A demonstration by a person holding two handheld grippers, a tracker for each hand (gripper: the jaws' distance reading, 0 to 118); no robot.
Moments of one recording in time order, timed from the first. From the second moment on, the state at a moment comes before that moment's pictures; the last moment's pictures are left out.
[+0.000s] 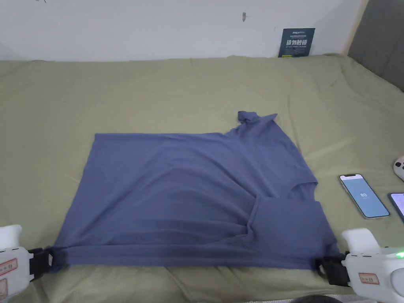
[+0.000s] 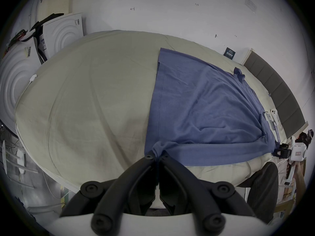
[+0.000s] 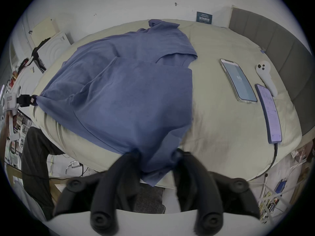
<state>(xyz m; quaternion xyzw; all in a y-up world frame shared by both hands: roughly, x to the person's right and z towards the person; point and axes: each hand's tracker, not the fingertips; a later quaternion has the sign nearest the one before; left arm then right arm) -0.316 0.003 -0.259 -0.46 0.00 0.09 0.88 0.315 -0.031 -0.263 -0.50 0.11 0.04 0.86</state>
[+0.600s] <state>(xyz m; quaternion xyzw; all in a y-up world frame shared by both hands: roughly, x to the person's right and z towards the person) -0.326 0.033 -0.276 -0.44 -0.02 0.13 0.89 0.316 0.043 -0.265 -0.46 0.10 -0.03 0.88</state>
